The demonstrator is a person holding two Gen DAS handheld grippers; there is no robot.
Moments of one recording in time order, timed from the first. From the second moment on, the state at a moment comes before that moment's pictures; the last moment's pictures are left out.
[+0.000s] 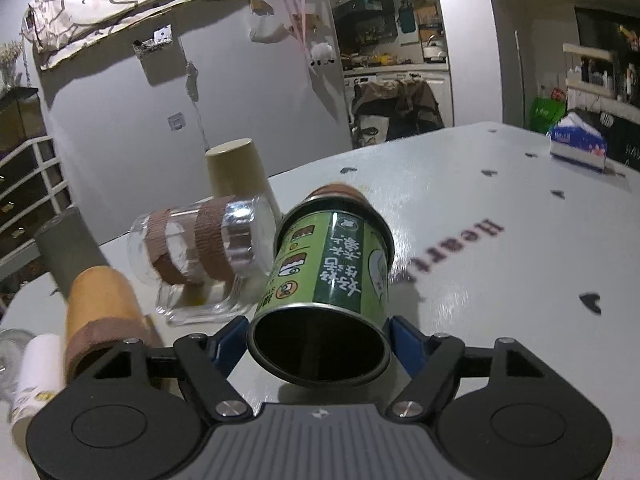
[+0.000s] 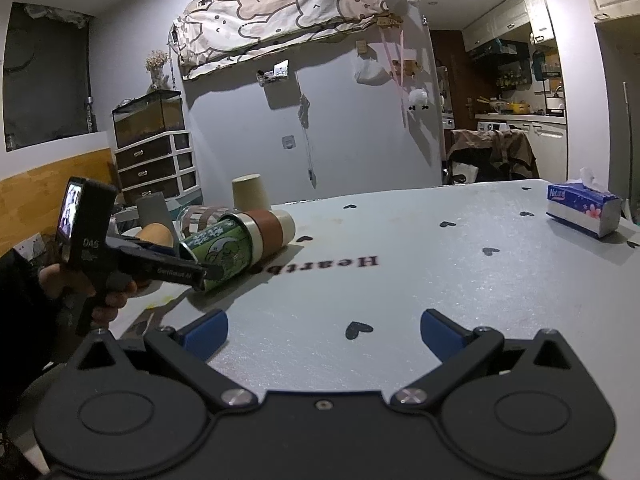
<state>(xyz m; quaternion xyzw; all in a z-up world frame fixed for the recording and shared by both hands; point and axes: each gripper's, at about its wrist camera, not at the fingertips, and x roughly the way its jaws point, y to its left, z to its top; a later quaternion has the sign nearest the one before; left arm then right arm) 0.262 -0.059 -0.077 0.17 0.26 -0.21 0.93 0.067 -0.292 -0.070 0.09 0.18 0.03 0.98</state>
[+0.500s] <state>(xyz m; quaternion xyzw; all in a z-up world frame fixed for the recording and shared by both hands) 0.133 -0.043 -0.073 0.17 0.27 -0.22 0.92 0.053 -0.283 -0.061 0.10 0.18 0.03 0.98</state>
